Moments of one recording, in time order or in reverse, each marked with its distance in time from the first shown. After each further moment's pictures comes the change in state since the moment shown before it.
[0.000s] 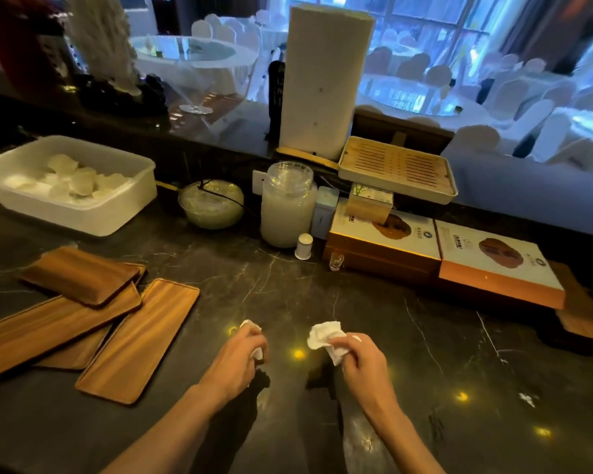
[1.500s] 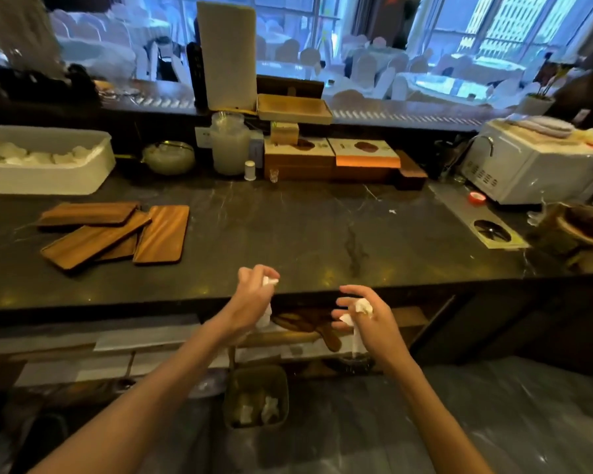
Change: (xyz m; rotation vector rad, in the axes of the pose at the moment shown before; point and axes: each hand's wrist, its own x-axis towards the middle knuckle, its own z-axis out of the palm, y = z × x) left_hand -0.349 0.071 -0.022 -0.471 -0.226 0.041; right_hand -0.434 -0.163 -0.016 0.645 0.232 0.407
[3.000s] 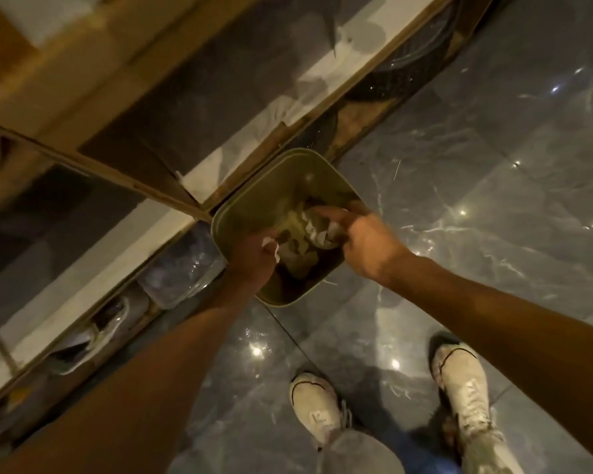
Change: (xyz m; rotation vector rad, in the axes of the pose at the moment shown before) left_hand 0.193 -0.685 0.171 0.559 -0.455 -0.308; right_hand 0.141 0.660 0.190 -0.213 0.204 0.561
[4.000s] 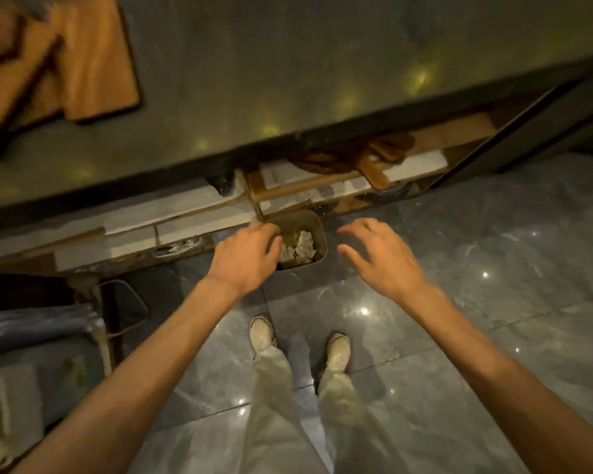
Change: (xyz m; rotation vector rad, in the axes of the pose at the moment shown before) left_hand -0.420 0.267 -0.246 0.331 0.292 0.159; right_hand -0.342 -0.314 -0.253 -0.845 -0.093 -0.658
